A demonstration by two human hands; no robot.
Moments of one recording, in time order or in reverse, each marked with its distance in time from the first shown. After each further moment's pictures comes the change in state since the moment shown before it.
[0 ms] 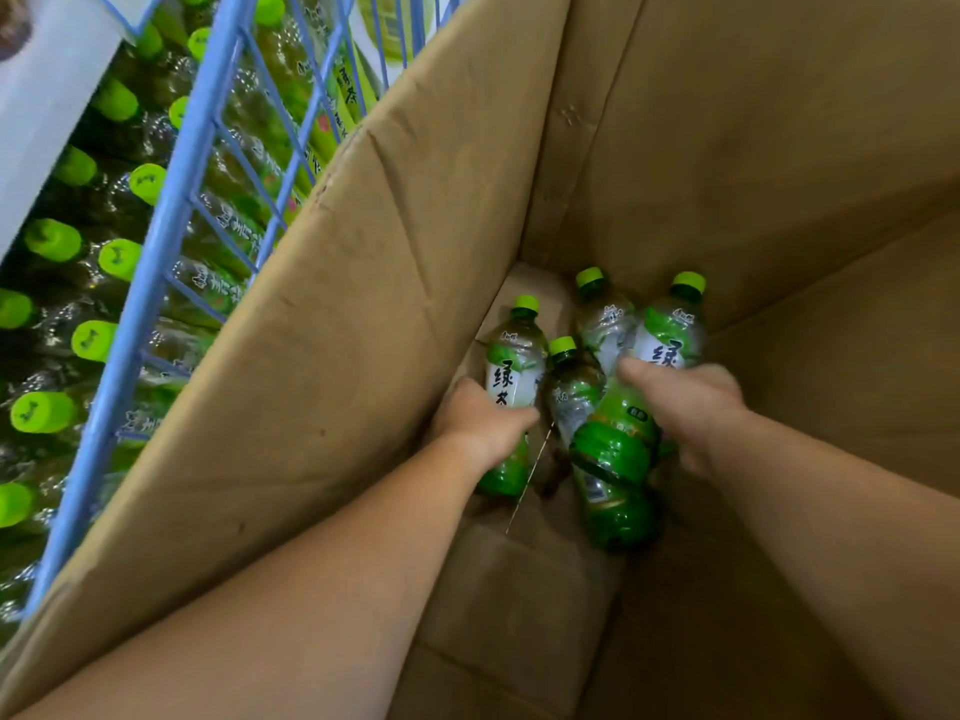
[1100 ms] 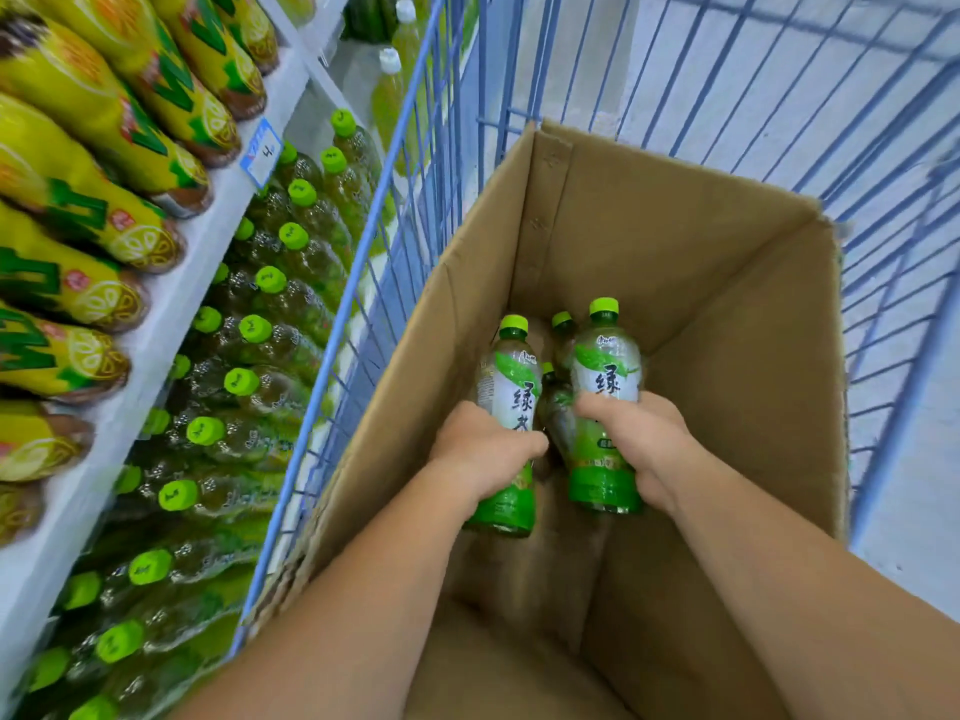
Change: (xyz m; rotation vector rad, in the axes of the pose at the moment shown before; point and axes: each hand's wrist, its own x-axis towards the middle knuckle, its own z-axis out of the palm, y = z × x) left_hand -0.147 0.018 -0.083 -0.122 -0.042 0.086; right_hand -0.131 -0.003 -0.034 0.208 -0.206 -0.053
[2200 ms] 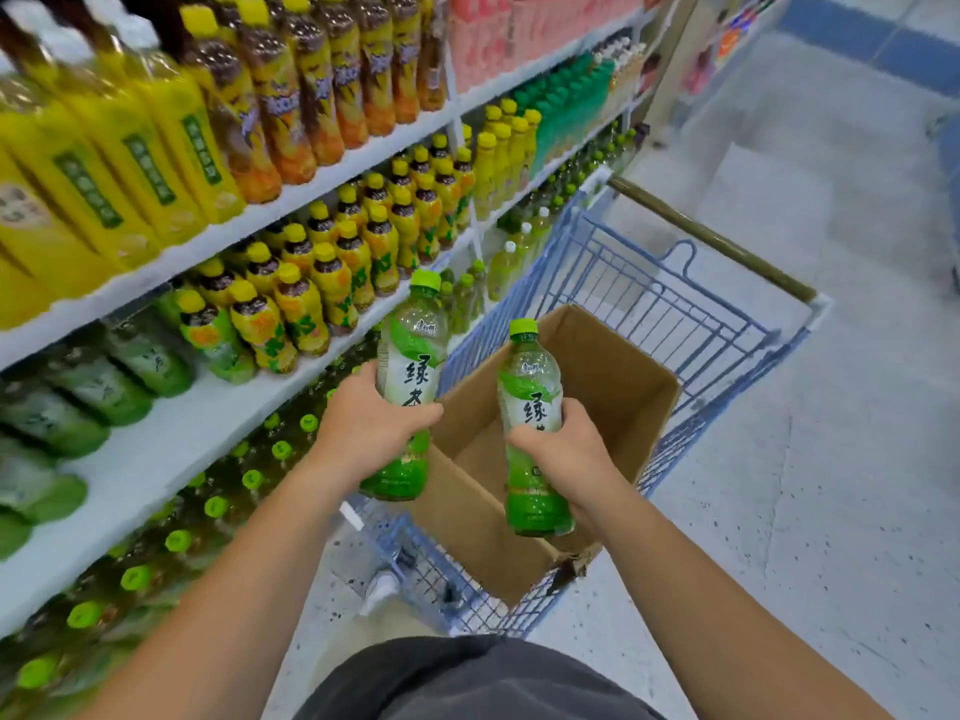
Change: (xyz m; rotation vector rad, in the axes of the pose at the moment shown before) left_hand -0.348 -0.071 -0.161 -0.420 0.454 0.398; right_hand -0.350 -0.018 -0.050 -0.361 -0.357 -0.538
